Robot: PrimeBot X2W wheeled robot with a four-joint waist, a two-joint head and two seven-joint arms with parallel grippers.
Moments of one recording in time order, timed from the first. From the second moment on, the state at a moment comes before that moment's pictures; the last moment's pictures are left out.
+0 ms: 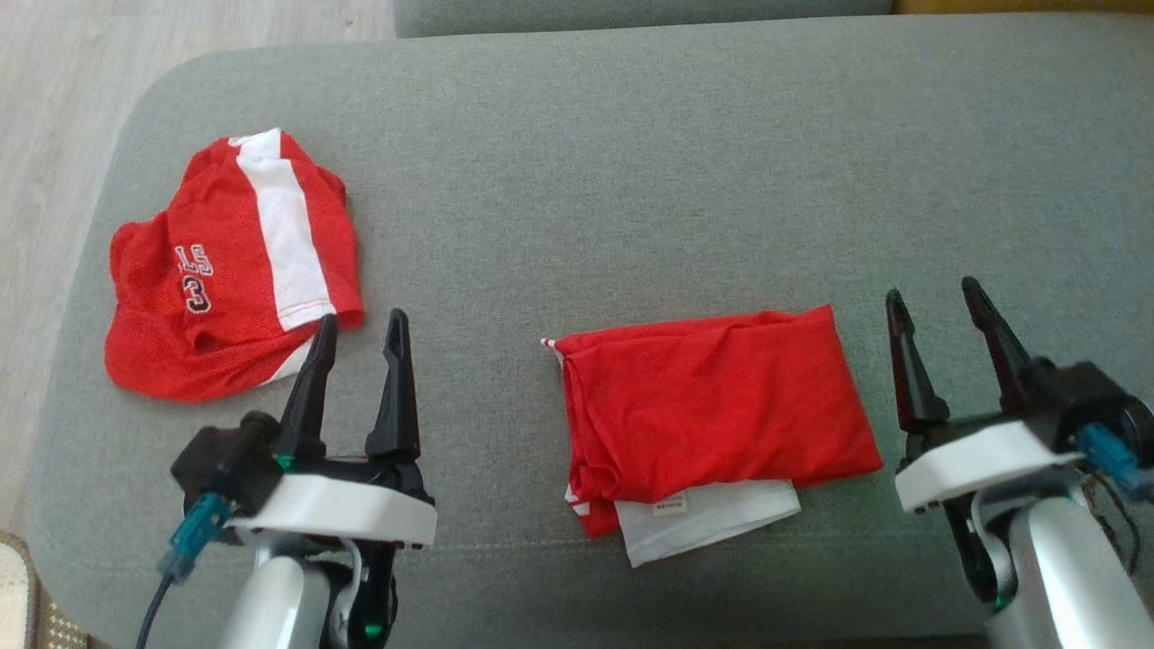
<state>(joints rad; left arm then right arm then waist) -0.06 0.05 -0.25 0.04 -0.36 0.06 -0.25 -0.16 -0.12 0.01 0.21 0.13 0.13 -0.23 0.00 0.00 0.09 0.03</state>
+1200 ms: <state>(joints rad) -0.02 0.05 -0.25 0.02 -0.32 0.07 -0.25 -0.11 -0.05 -0.01 0.33 0.14 0.13 -0.25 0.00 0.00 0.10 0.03</state>
